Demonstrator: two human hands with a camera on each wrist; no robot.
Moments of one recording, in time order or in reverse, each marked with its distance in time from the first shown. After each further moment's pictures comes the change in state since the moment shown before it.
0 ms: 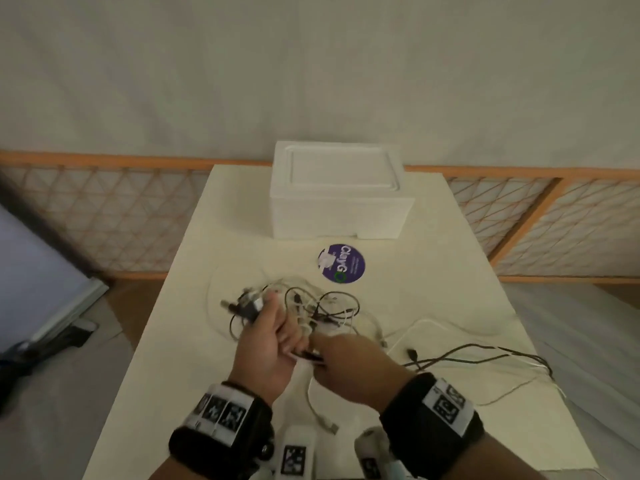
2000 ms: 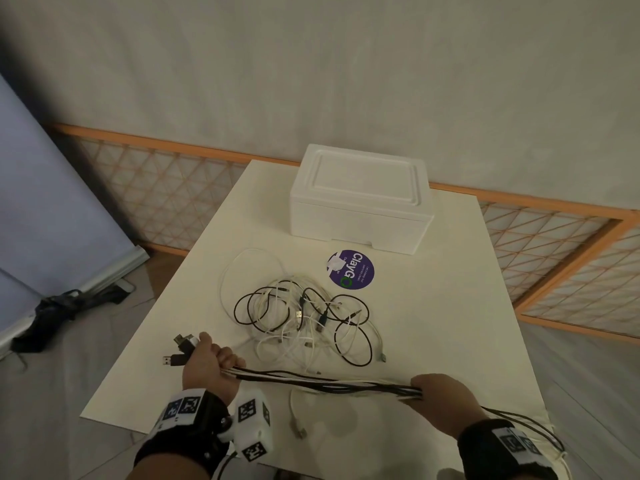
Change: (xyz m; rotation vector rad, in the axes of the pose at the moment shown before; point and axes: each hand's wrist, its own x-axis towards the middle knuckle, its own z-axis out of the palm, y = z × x) left_hand -0.001 -0.025 -0.085 -0.224 0.734 0.045; right_hand -0.056 0.200 0.057 -0.116 -0.087 0.199
